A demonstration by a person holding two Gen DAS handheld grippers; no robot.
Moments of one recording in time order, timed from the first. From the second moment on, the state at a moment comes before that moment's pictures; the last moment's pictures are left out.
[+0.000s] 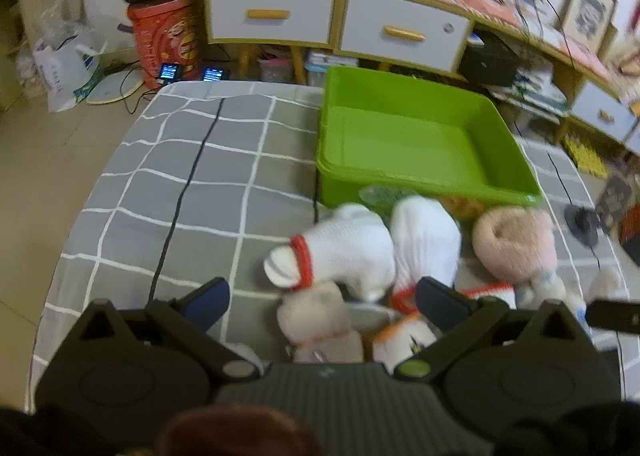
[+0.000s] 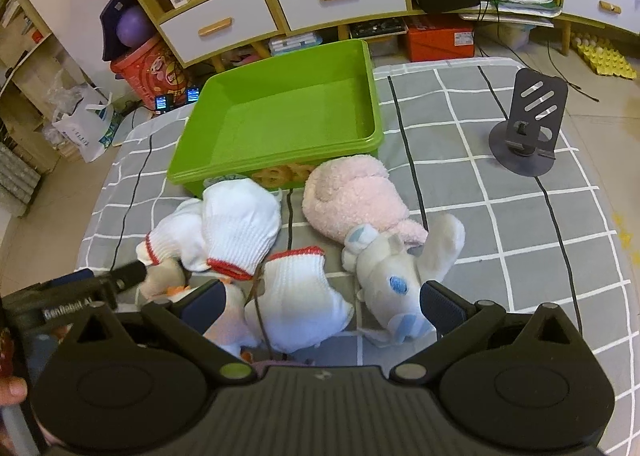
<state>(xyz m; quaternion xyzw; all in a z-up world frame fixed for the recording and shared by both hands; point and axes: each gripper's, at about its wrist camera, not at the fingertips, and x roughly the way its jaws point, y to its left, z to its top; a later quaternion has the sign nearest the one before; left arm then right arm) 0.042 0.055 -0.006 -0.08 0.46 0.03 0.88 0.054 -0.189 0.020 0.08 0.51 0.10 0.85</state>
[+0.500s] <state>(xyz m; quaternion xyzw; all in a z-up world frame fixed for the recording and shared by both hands) 0.094 0.056 -0.023 -0.12 0.47 -0.02 0.87 0.100 -0.201 -0.012 0.12 0.52 0.08 0.84</state>
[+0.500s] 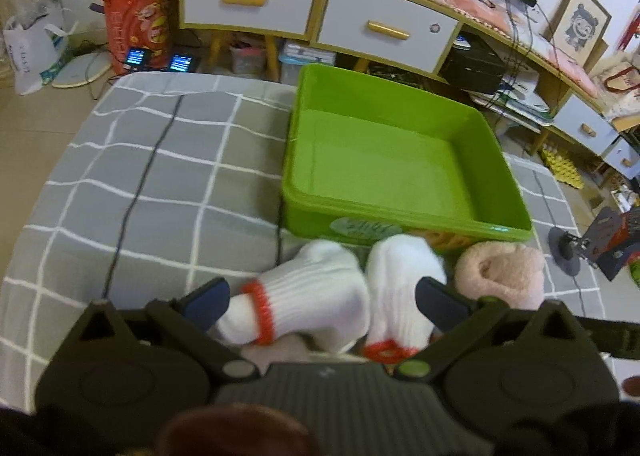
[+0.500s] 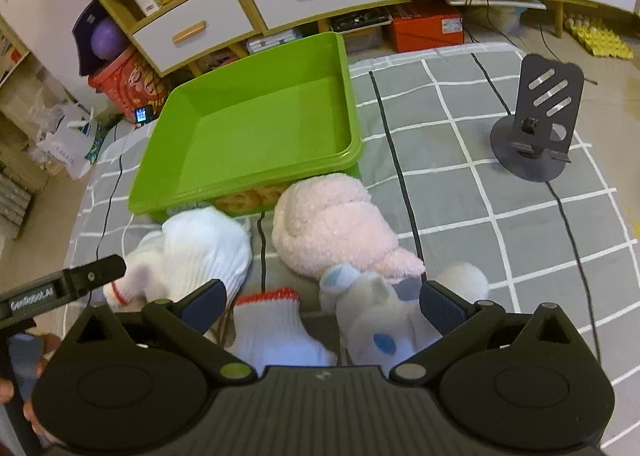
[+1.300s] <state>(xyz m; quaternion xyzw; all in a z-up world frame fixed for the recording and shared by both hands) 0.136 0.020 -0.048 -0.14 0.48 -0.12 0.86 0.136 -0.201 -0.045 0.14 0.52 0.08 0.84</state>
